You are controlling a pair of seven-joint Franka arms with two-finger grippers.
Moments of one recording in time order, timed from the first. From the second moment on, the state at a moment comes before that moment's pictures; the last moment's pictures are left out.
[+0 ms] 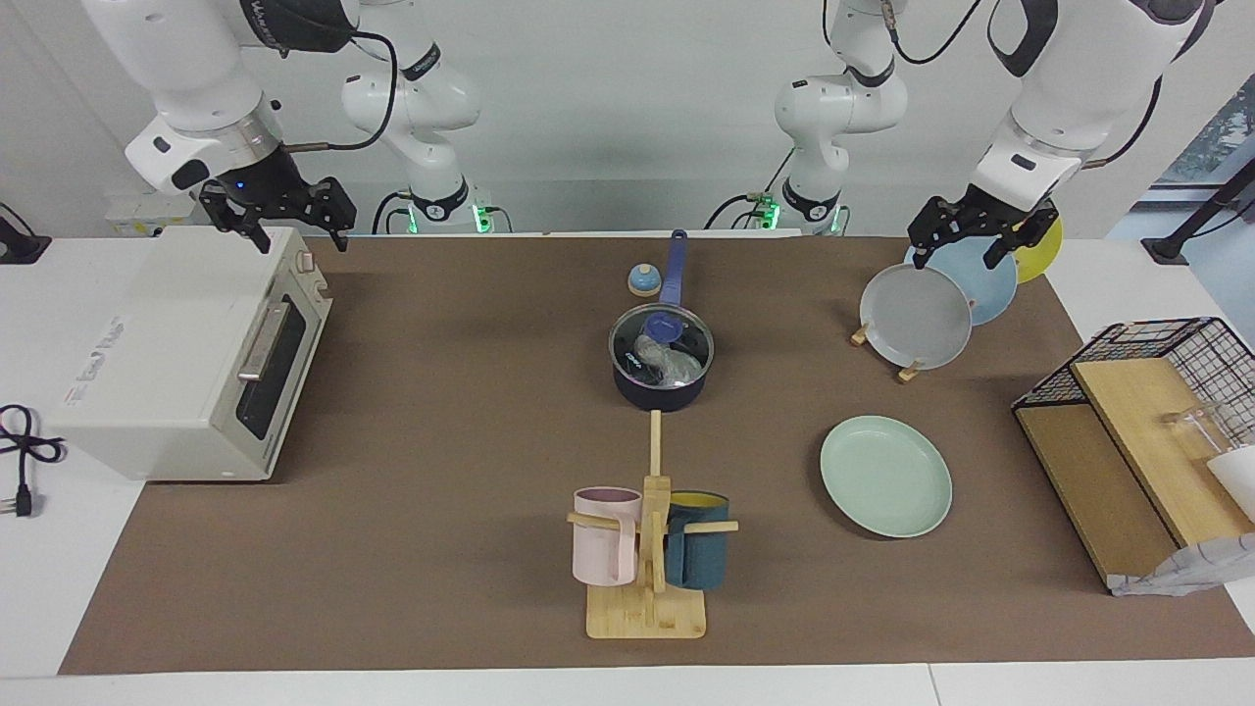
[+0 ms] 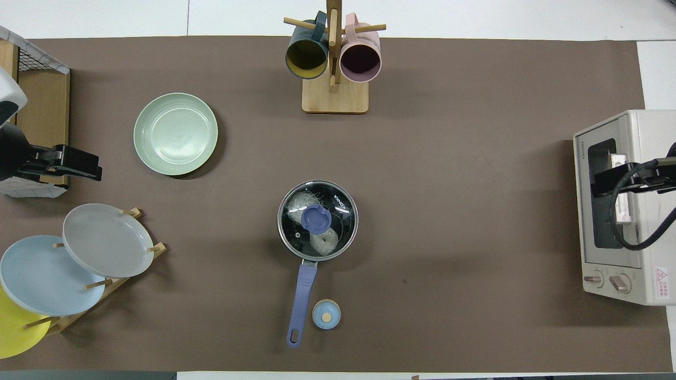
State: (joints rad) left arm 0.01 -0.03 -0.12 -1.61 -0.01 1.53 -0.03; right arm 0.05 -0.07 -0.06 -1.65 -0.04 1.48 -0.05
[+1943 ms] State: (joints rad) left arm 0.01 -0.03 -0.13 -1.61 -0.01 1.53 -0.03; right arm 0.46 0.38 0.23 -1.27 -0.03 1.60 0.80
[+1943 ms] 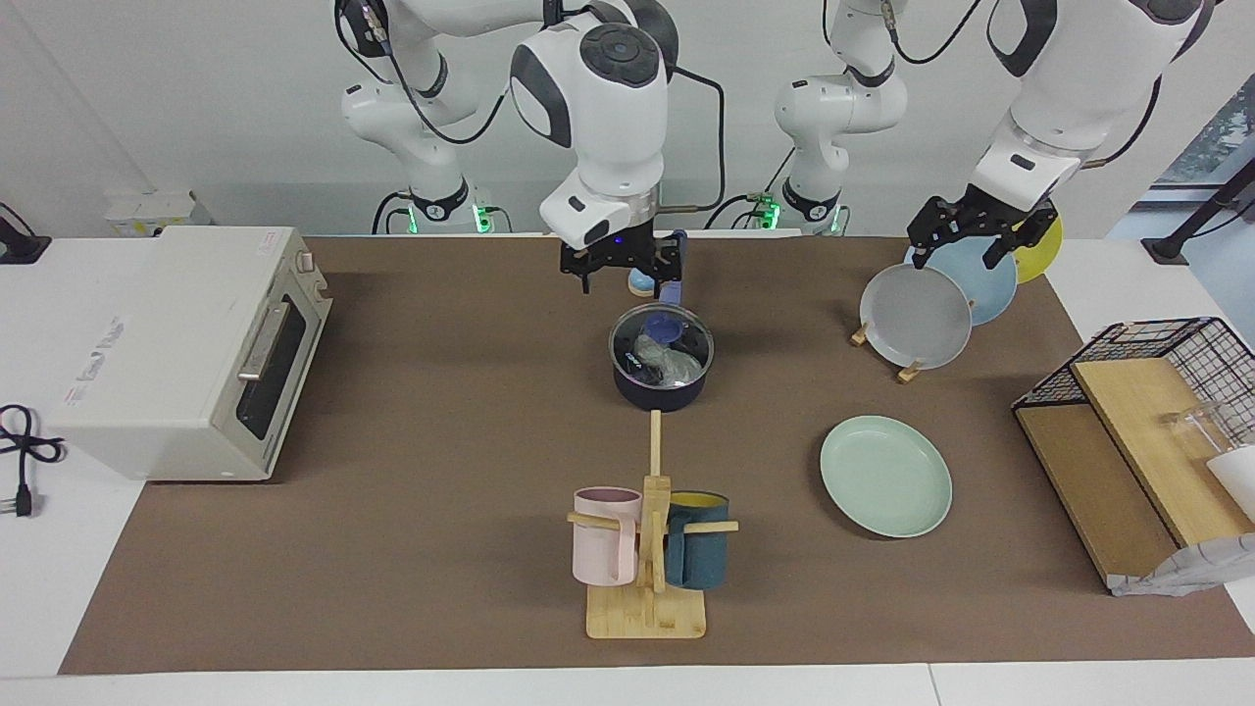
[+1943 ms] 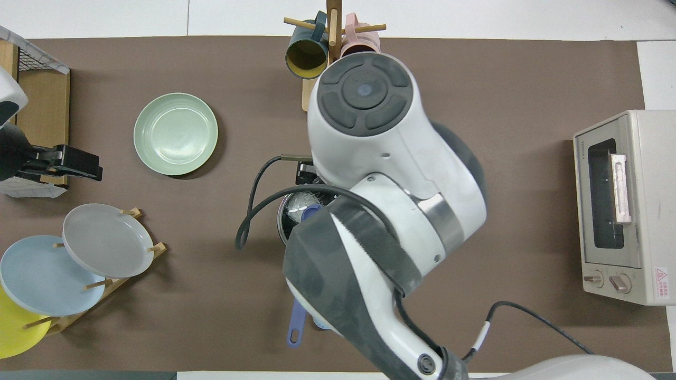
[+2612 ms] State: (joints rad) left arm 0.01 -0.03 -0.13 -1.61 -0.01 1.53 -0.03; right arm 0.55 0.39 0.23 -1.51 -0.03 1.84 0.92
